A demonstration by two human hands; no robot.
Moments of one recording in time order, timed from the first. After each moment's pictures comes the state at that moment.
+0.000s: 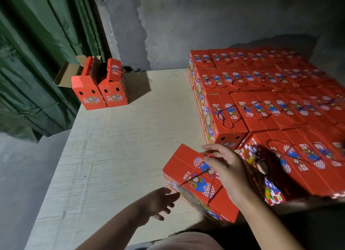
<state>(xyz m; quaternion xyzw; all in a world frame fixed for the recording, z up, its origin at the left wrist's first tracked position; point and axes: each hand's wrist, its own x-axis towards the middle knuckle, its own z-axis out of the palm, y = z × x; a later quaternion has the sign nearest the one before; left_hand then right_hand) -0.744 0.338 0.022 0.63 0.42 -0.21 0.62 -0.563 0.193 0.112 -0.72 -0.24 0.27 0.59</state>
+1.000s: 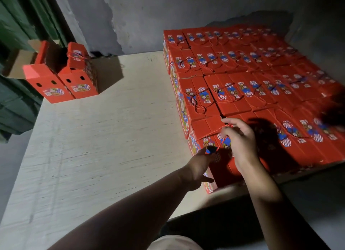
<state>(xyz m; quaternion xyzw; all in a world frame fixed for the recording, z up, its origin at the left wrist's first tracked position) -0.546 0.221 0.049 0.47 0.34 -0.09 0.81 -0.439 0.132 0.094 -0.77 -0.11 0.13 0.61</state>
